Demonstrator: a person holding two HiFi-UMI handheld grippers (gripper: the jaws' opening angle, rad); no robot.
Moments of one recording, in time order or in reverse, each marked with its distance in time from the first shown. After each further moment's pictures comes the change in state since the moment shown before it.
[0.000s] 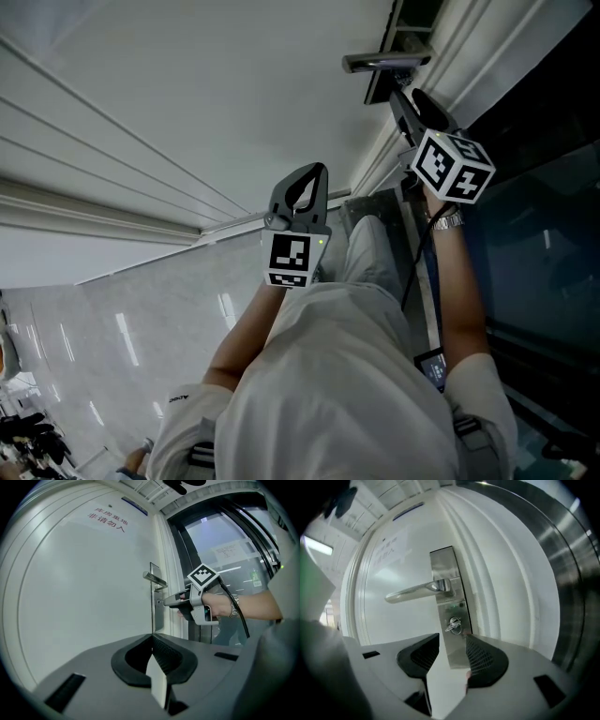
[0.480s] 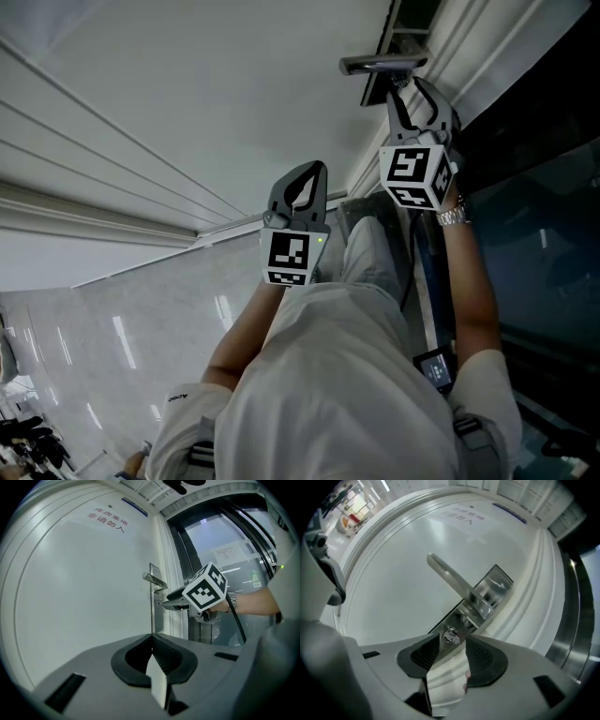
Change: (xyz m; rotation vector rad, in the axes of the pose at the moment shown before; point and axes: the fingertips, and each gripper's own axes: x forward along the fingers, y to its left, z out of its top) left arm 0.007 0.000 0.004 -0.002 -0.017 -0.009; right arm 0.005 0.013 0.011 -0.945 0.057 -0.254
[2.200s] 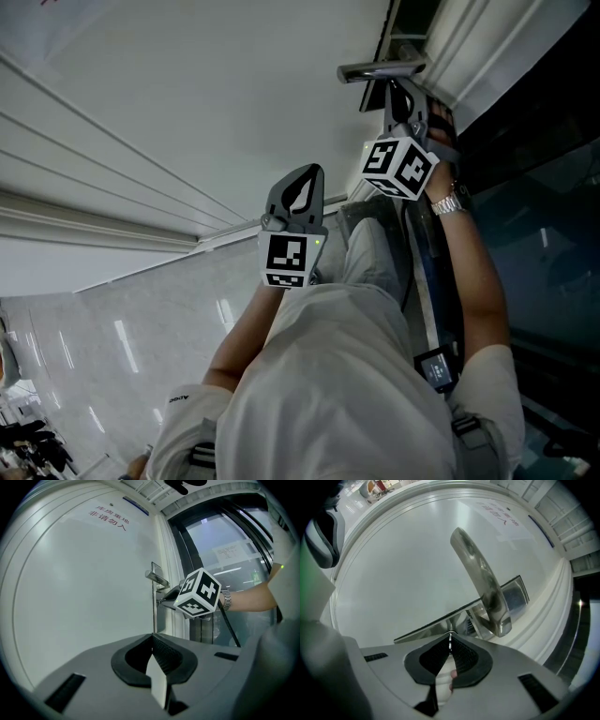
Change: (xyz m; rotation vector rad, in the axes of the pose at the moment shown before) left arm 0.005 0.007 -0.001 -0.003 0.005 0.004; right arm 0.028 0.004 0.001 -0.313 0.071 -0.094
